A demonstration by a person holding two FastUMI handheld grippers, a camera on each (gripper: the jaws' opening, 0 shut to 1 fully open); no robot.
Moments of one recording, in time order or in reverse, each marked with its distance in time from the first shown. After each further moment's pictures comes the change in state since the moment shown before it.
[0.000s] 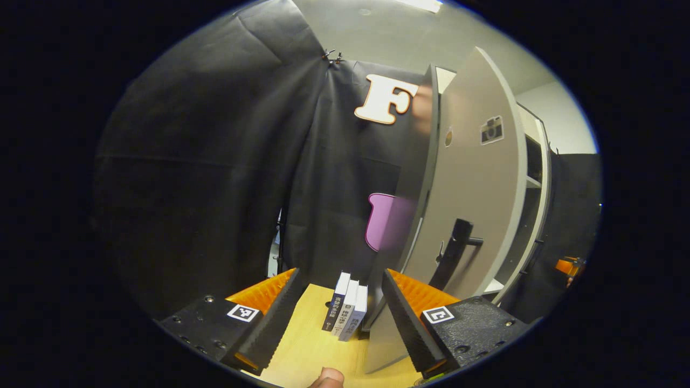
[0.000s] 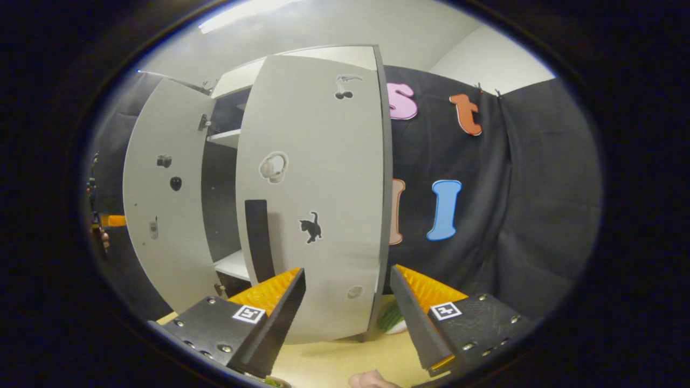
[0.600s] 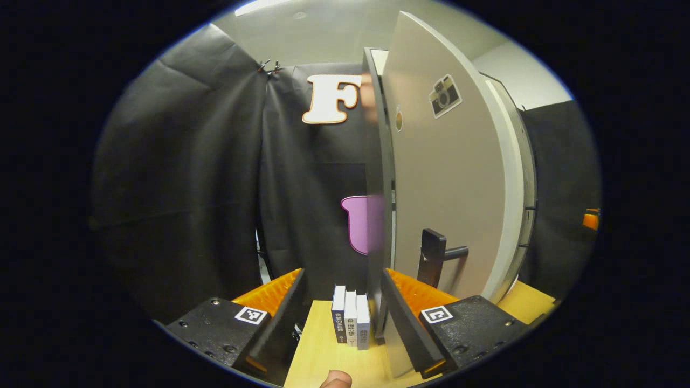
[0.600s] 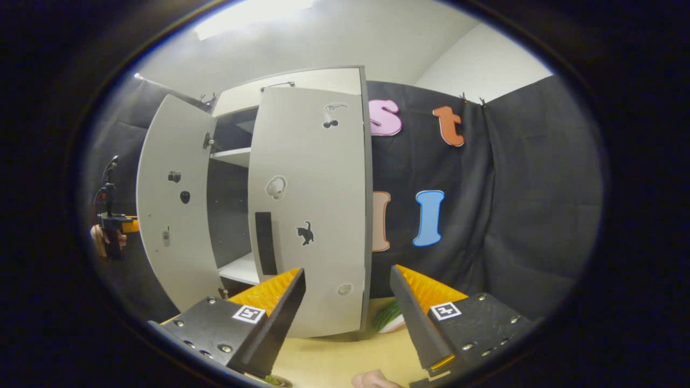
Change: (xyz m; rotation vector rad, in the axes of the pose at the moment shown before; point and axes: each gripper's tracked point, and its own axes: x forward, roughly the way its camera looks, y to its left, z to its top) left arm 0.032 -0.061 0.013 0.277 -0.018 -0.121; right arm -0.066 -0.020 0.018 0.028 -0.084 -0.042
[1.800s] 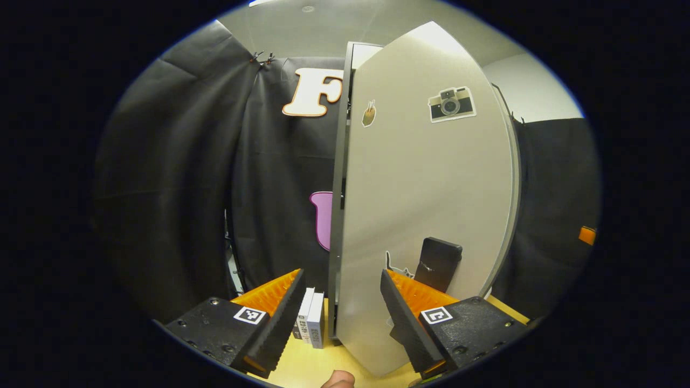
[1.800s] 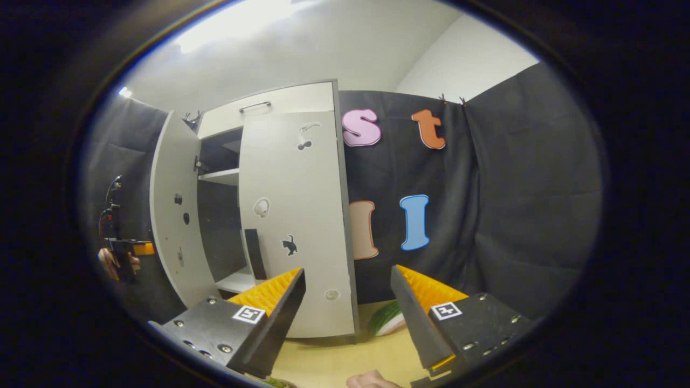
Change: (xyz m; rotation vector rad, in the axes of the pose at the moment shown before) left arm 0.015 -0.090 -0.003 -0.119 0.026 -0.061; right arm -0.010 -0.029 0.026 0.083 -0.028 -0.014
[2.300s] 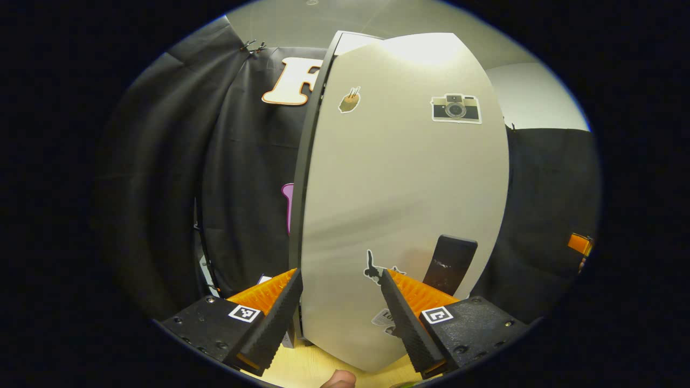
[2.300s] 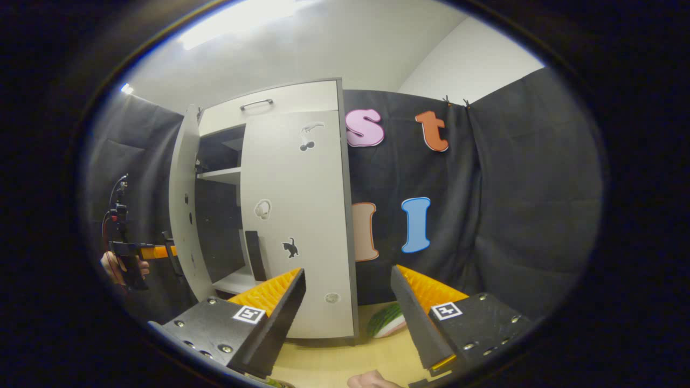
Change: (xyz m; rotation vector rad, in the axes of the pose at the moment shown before) left arm 0.030 -0.046 -0.009 -0.034 0.024 -0.101; right arm 0.010 0.002 0.005 -0.023 0.015 -0.027
